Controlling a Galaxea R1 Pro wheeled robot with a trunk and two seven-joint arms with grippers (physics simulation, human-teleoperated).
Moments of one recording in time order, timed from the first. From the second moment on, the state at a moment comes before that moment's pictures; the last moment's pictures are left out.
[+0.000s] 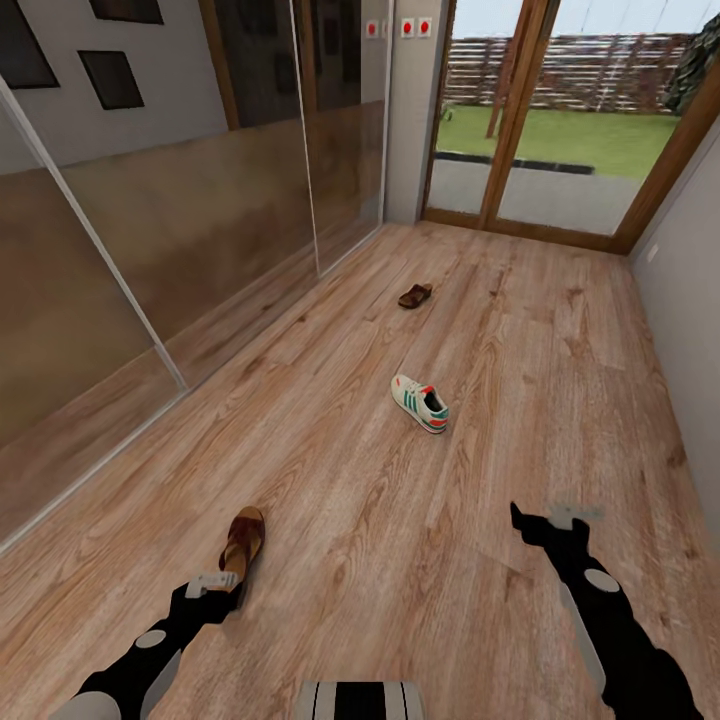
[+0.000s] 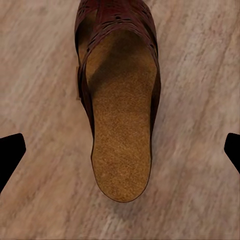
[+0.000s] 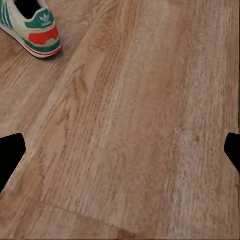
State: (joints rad) left arm -0.56 0.13 0.04 -0.28 -0.04 -0.22 -0.13; right arm -0.37 -0.11 -0.17 -1.12 0.00 0.15 0.00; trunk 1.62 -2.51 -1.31
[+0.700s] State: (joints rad) left arm -0.57 0.14 0.04 -0.28 -0.04 -0.22 -0.13; right arm -0.37 -0.10 -0.16 -1.31 -0.01 0.27 0.00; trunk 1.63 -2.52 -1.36
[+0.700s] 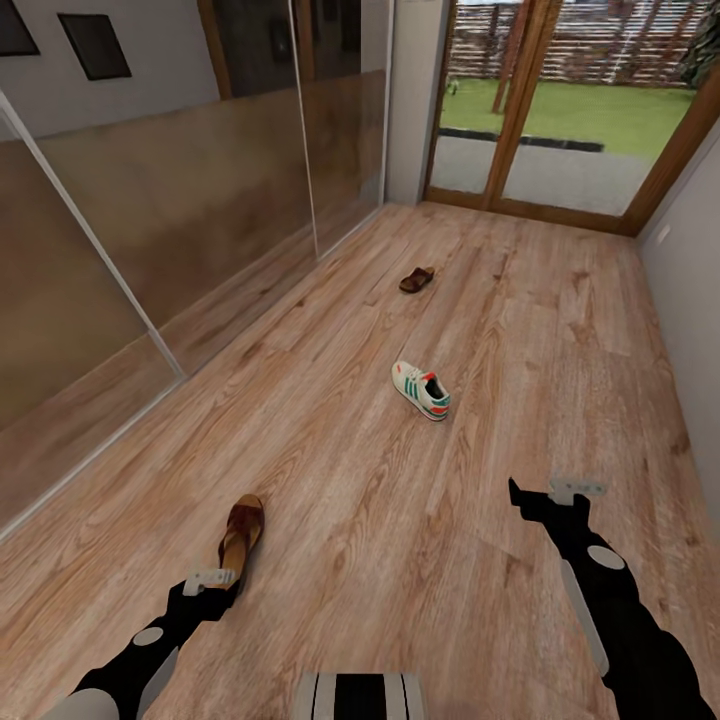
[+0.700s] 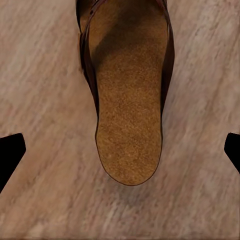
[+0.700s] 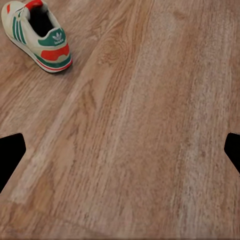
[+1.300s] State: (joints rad) left arm -0.57 0.14 0.05 -0.29 -0.03 -0.30 -0.13; right arm -0.37 -0.10 -0.16 -1.31 -0.01 0.27 0.00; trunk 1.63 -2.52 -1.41
